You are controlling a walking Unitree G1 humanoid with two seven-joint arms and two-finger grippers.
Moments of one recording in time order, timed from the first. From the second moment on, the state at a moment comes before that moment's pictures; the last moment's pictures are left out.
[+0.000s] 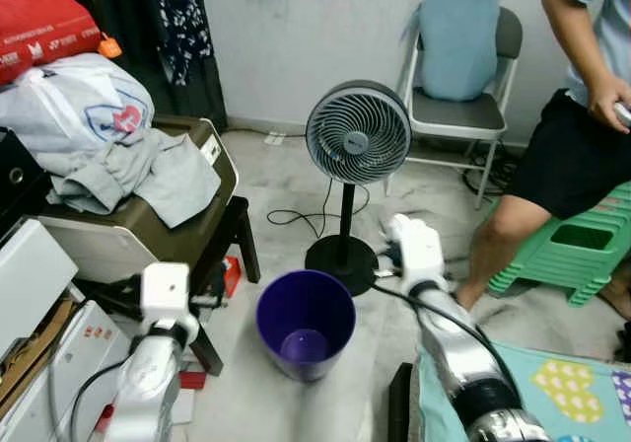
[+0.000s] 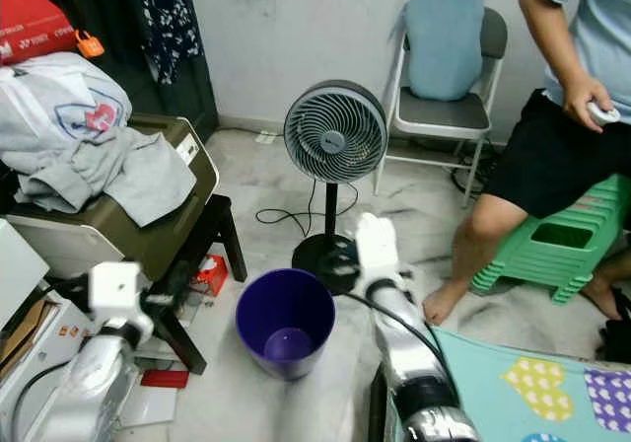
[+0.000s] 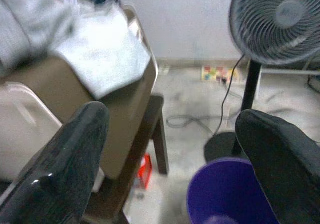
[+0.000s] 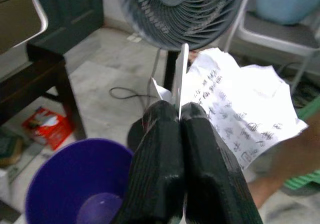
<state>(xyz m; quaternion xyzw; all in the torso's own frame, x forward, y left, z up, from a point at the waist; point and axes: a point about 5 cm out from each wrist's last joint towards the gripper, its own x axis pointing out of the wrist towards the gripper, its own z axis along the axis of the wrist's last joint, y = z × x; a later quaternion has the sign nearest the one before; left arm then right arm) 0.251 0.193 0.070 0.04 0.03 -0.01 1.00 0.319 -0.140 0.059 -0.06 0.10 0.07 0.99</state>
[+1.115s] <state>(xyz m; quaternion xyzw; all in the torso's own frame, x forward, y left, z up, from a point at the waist) 0.243 0.179 0.089 0.00 0.06 -0.02 1.00 0.294 -0.147 0.075 -0.04 0.11 0.06 0.99</state>
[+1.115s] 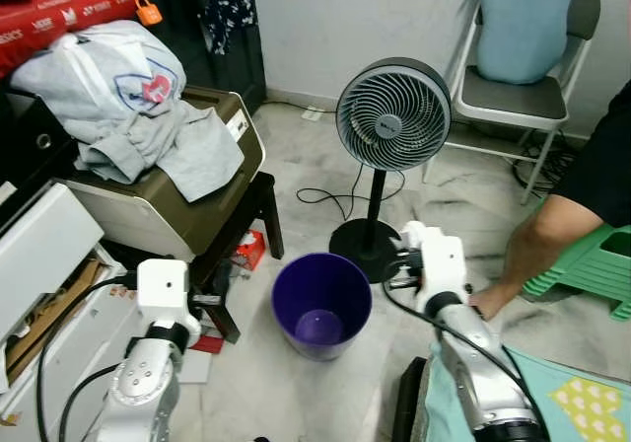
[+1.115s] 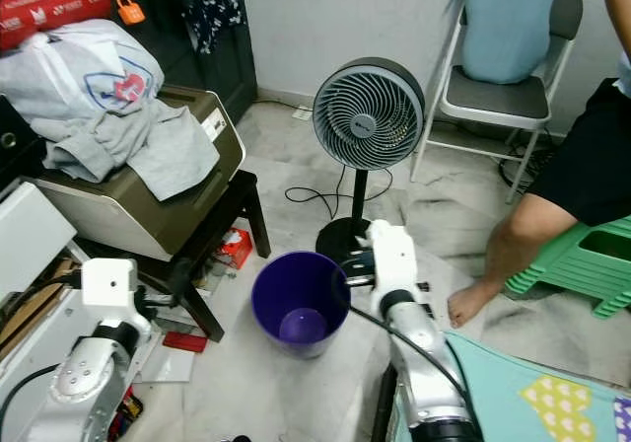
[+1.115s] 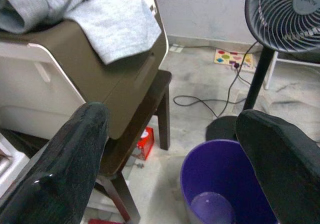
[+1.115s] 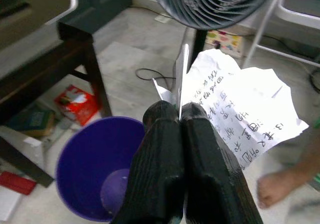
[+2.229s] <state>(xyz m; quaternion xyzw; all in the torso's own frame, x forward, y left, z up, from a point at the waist) 0.244 0.180 0.090 -0.02 0.06 -0.02 1.00 0.296 -0.138 0.078 -0.03 0.12 0.08 0.99</state>
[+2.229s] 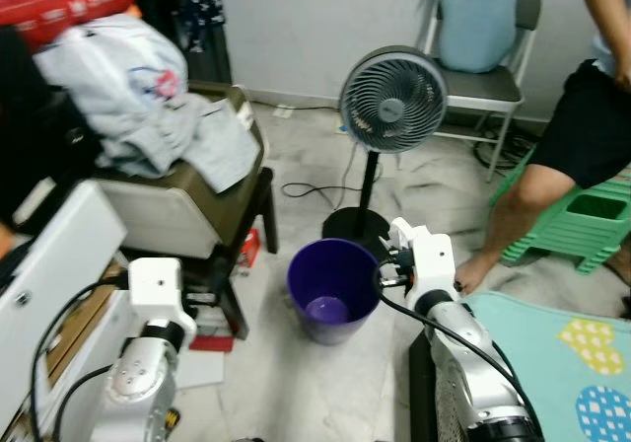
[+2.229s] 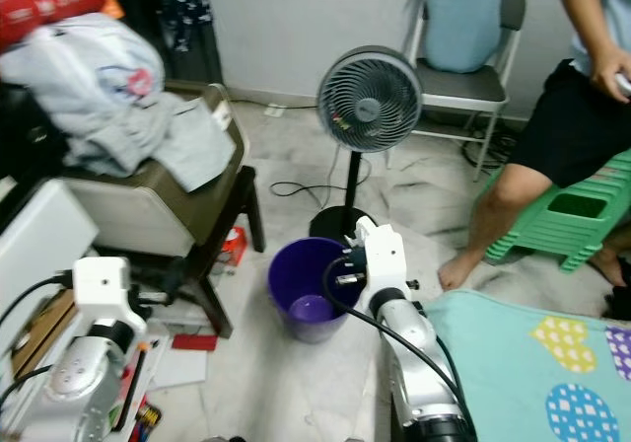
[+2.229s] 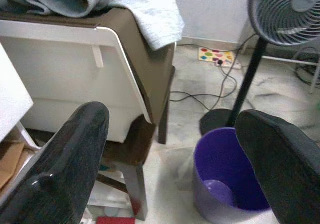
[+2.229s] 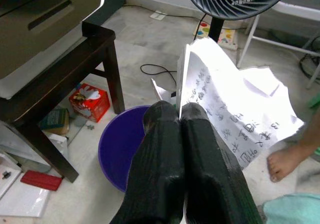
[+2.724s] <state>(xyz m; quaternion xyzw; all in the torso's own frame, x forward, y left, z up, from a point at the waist) 0.240 0.170 0.098 -0.03 0.03 -0.06 1.00 0.299 -0.145 0.078 -0.04 0.12 0.08 0.99</state>
